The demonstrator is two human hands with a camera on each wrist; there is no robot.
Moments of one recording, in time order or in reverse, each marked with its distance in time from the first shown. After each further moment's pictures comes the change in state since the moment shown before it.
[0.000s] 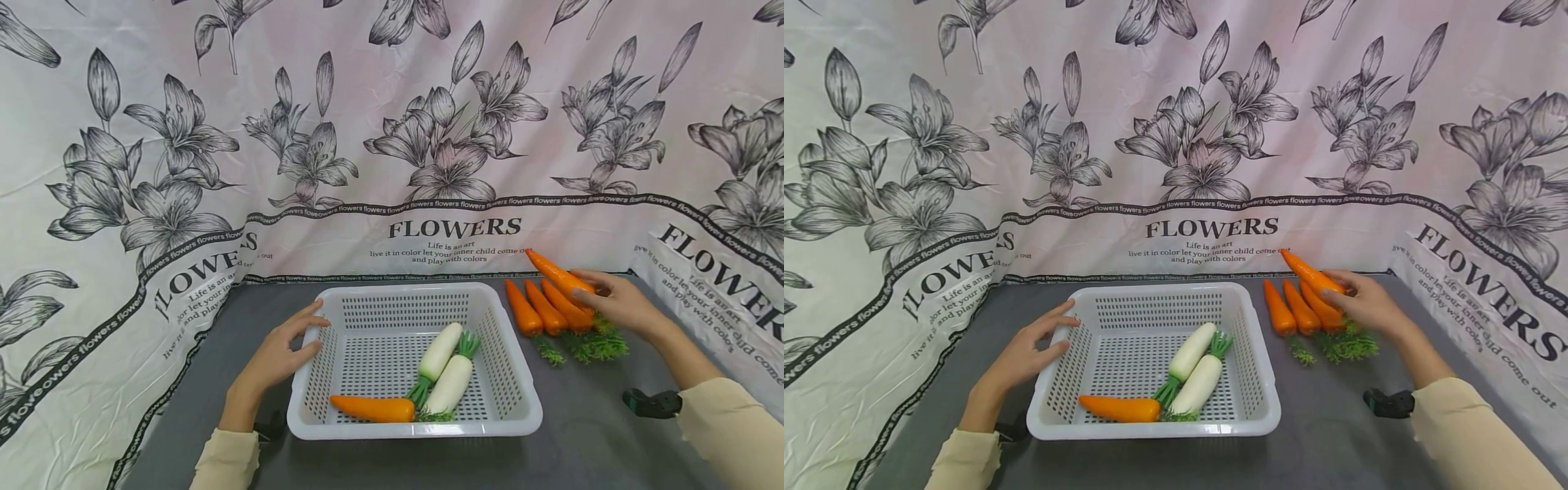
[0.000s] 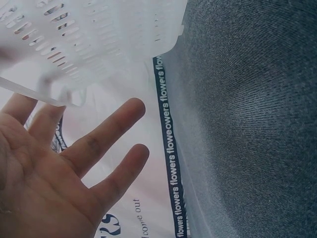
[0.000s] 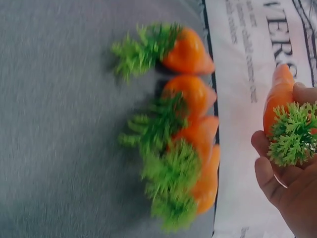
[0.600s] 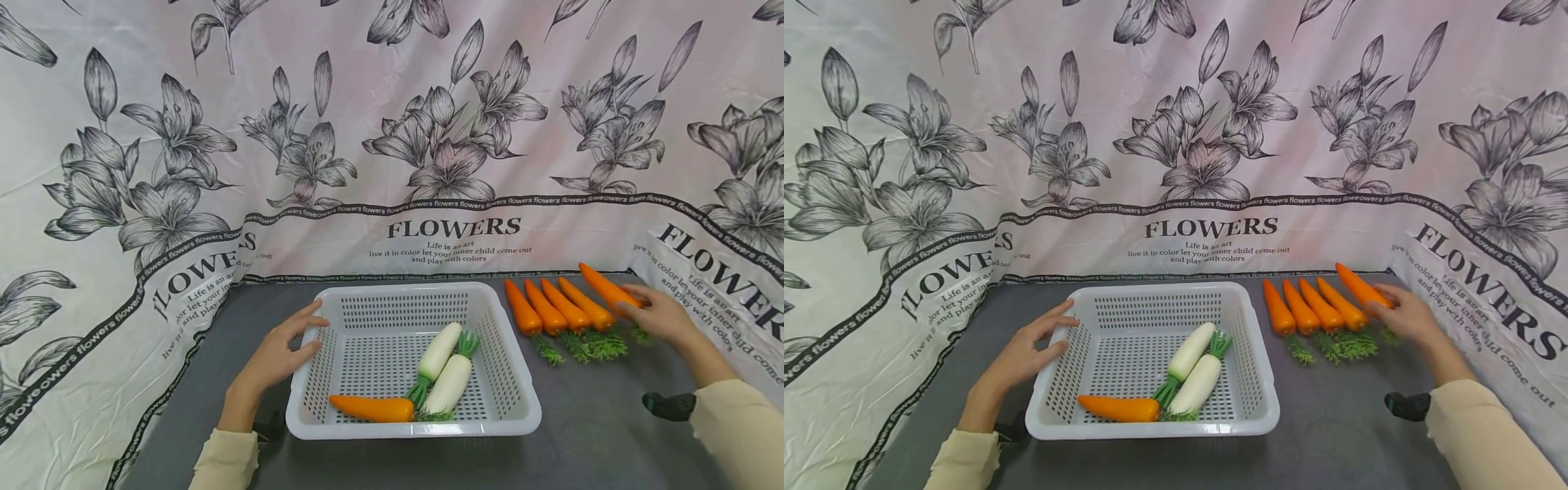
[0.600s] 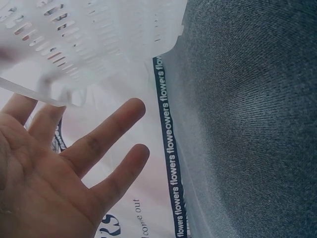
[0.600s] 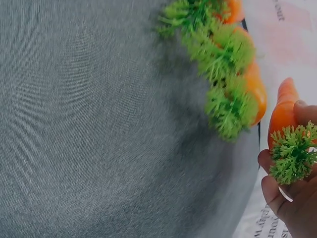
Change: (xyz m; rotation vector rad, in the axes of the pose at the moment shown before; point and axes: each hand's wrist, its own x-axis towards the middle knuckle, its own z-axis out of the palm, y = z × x) left_hand 0.000 0.001 0.000 -0.004 -0.001 0.011; right_hand -0.017 0.072 -0.018 -0.141 0.083 0.155
